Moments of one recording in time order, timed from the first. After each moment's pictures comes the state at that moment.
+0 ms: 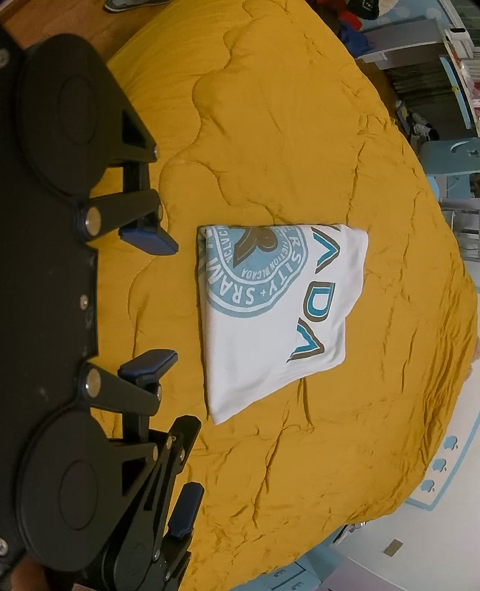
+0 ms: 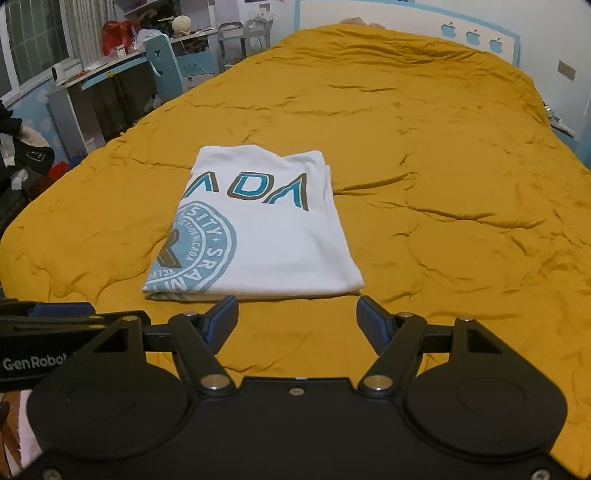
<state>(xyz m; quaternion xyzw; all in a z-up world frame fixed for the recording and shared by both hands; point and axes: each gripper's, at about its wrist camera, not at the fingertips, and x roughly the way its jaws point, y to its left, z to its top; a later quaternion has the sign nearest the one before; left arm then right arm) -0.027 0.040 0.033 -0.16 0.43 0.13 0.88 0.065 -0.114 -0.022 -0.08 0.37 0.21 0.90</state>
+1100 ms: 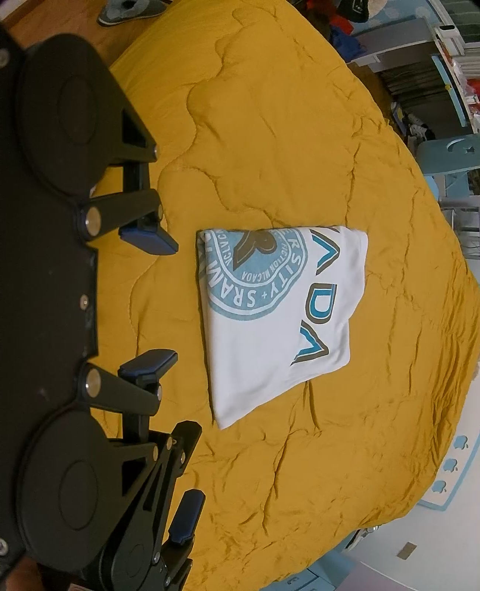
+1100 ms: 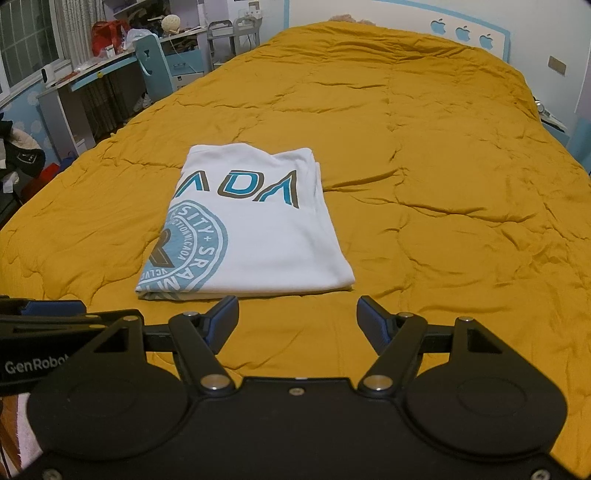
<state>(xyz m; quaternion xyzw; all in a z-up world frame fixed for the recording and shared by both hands) -0.024 0.033 0.039 -0.14 0.44 0.14 0.88 0.064 -0.115 -0.022 -0.07 0.38 0.20 0.90</state>
